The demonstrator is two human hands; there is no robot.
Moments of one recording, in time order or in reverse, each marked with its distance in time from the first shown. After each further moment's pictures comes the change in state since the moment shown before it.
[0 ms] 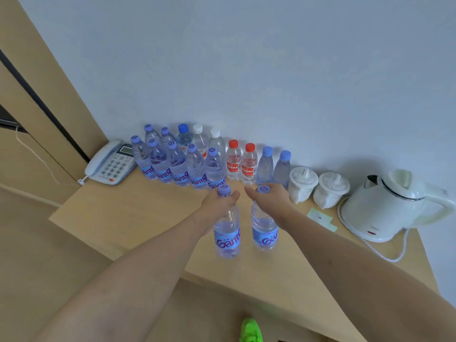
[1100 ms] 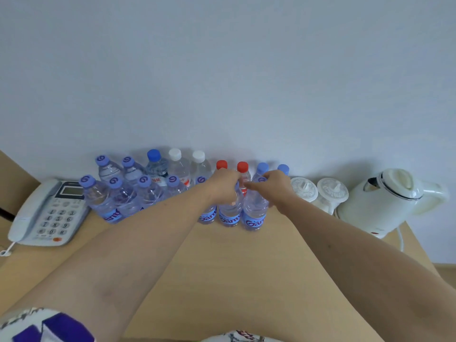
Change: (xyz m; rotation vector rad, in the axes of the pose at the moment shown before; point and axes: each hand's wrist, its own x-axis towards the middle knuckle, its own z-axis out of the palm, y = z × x) left_hand 0.149 0.096 -0.023 1.113 -0.423 0.552; right_hand 0.112 -0.043 0.009 -0.216 0.257 0.154
